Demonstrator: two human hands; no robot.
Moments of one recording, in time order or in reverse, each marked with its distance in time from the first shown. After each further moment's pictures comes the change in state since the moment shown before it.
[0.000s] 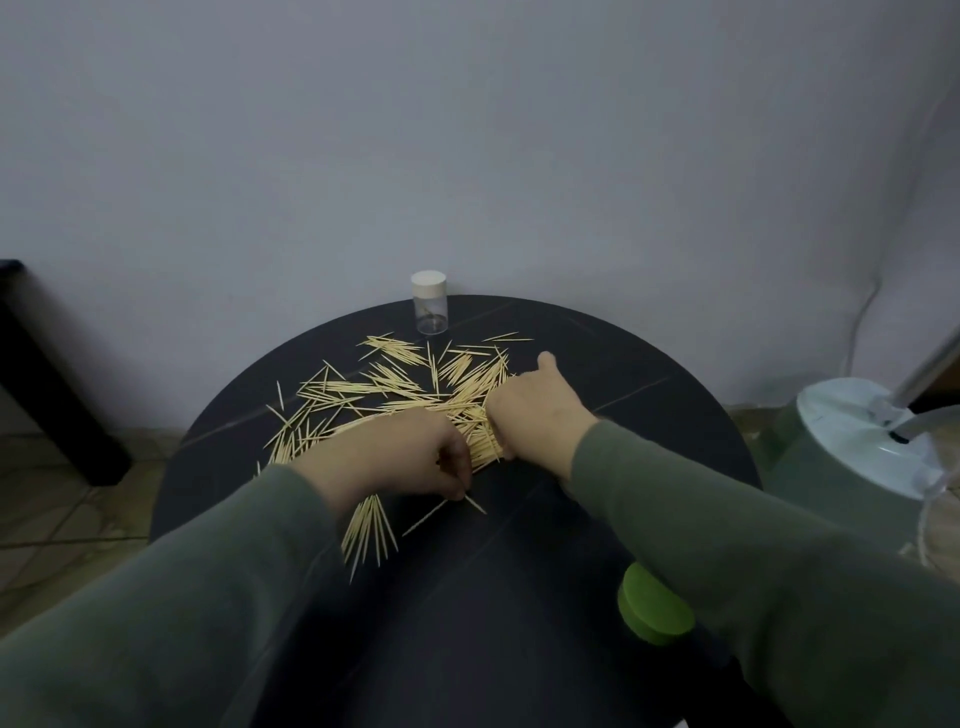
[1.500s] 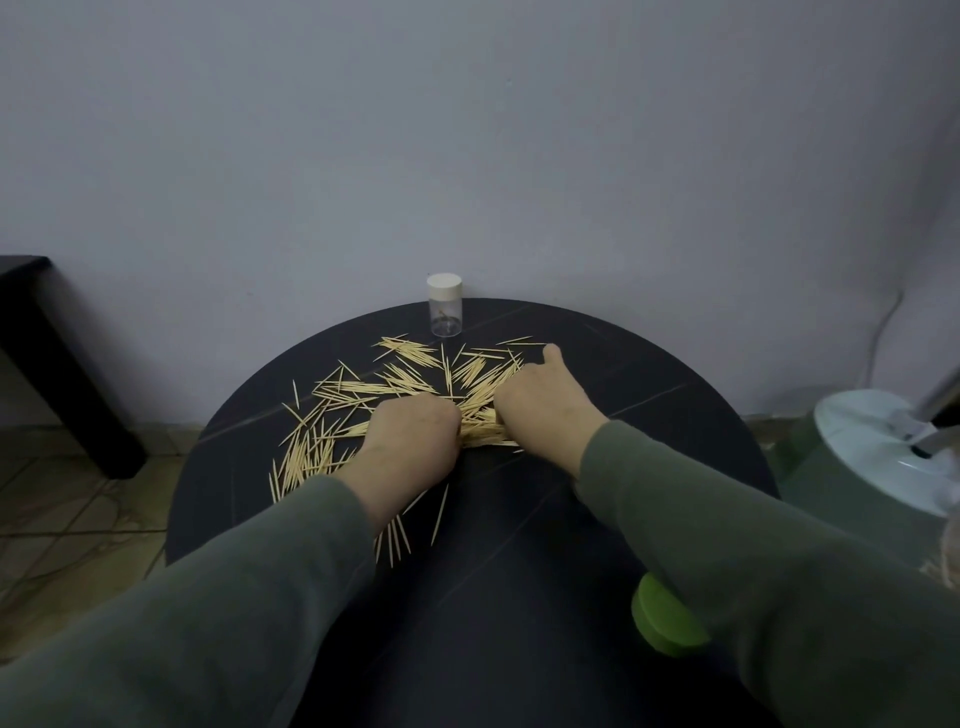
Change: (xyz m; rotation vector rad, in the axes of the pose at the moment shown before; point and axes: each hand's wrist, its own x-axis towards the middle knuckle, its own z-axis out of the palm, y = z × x) left_hand 0.012 0.005 0.010 0.380 0.338 -0.325; right_hand 0.007 0.001 -0.001 -0.113 0.118 -0.017
